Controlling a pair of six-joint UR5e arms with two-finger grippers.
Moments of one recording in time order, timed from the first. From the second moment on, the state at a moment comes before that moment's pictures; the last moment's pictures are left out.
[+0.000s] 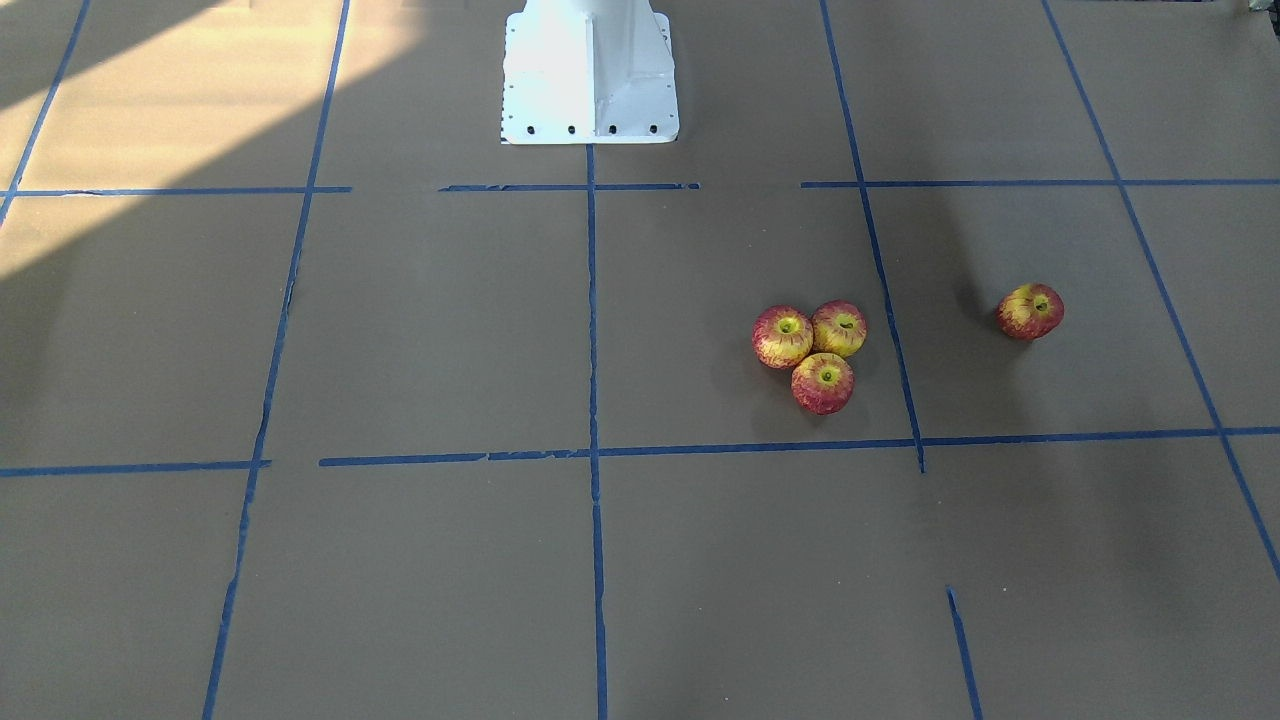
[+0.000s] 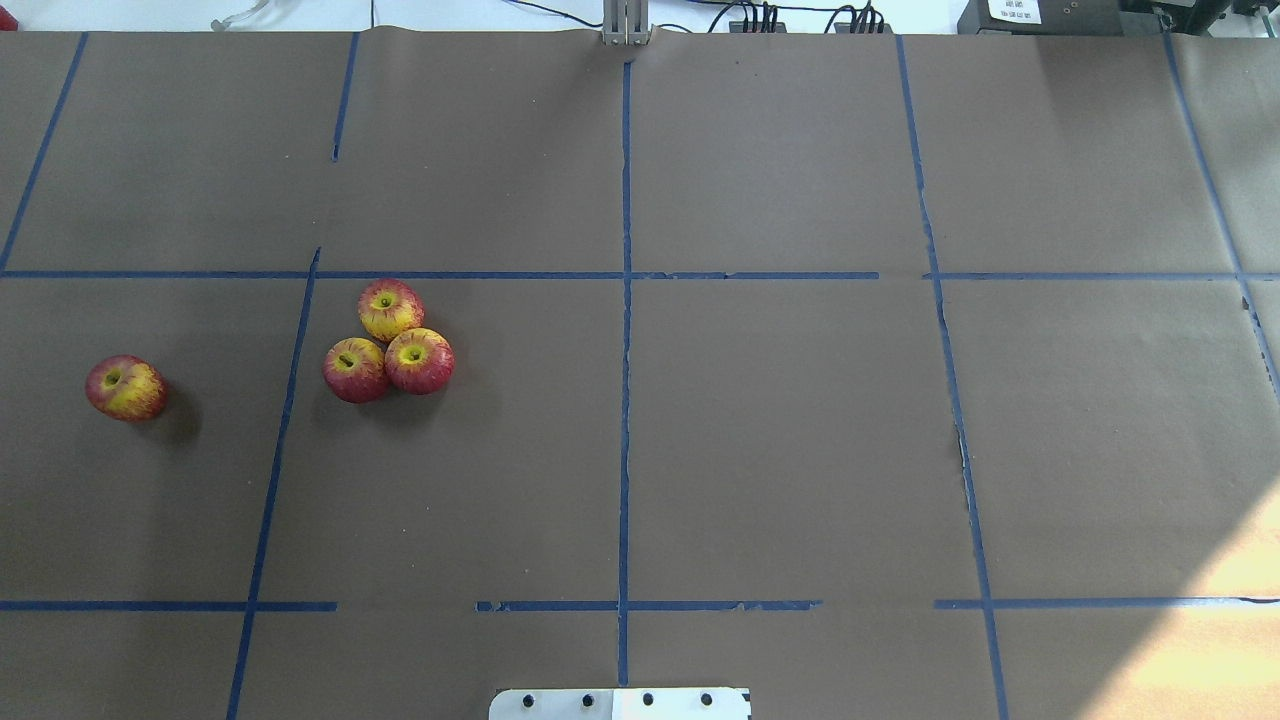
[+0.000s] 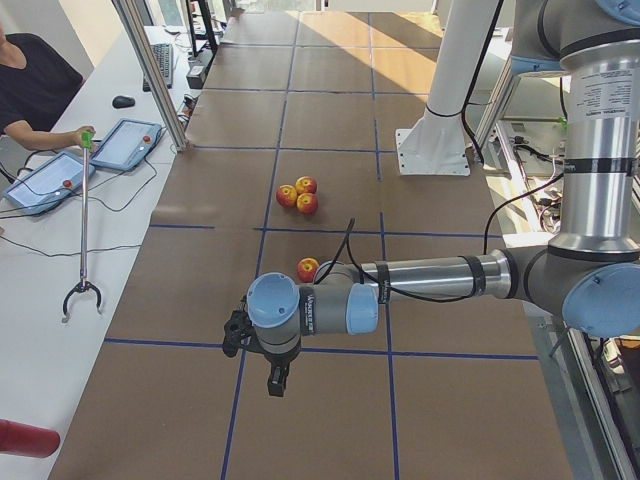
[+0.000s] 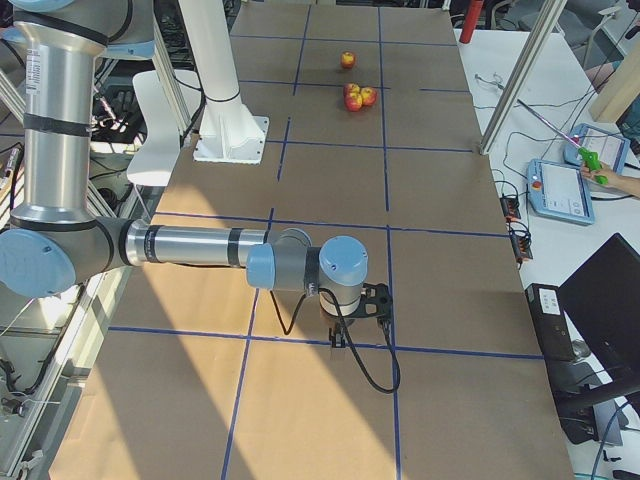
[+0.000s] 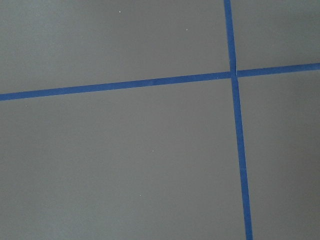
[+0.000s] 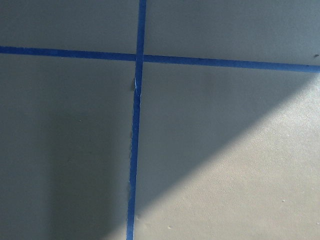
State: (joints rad) left arm -1.65 -1.52 -1.54 -1.63 -2.34 0.17; right arm 1.59 -1.71 1.71 -1.59 2.29 -0.06
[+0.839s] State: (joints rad) left arm -1.64 -1.50 -1.57 -1.69 -2.35 0.19; right arm 1.59 -1.71 1.71 -1.59 2.29 -0.06
